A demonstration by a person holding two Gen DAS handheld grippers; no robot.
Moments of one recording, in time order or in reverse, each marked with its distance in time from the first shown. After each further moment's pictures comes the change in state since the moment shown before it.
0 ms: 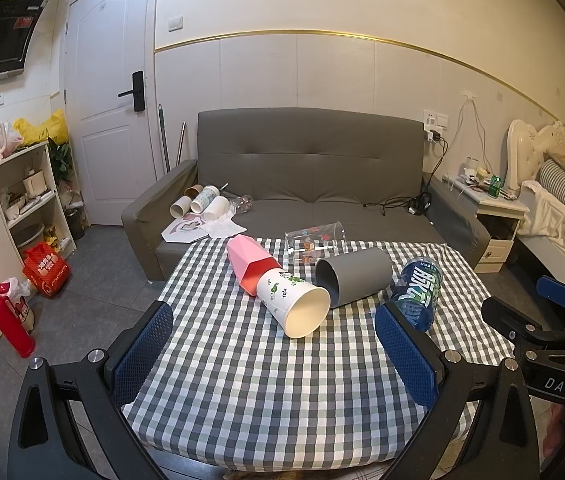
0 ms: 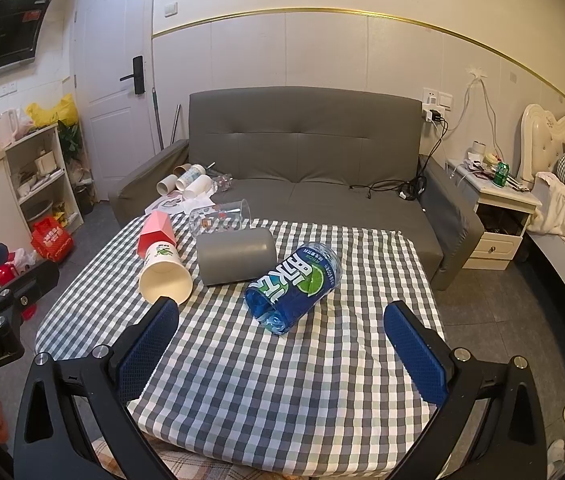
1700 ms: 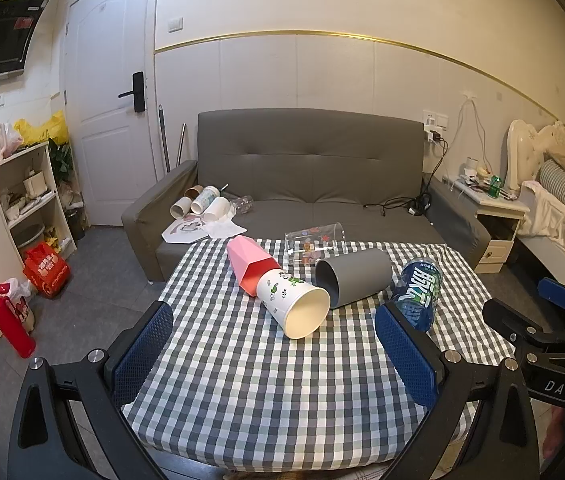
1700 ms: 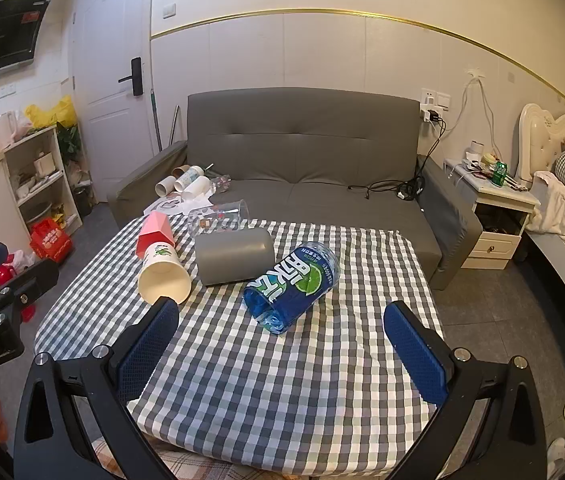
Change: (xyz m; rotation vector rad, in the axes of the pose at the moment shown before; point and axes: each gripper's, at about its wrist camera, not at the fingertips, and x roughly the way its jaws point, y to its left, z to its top) left arm -0.001 0.000 0.001 0.002 -0.002 0.003; right arm -0.002 -0.005 0.003 0.007 -0.001 -0.003
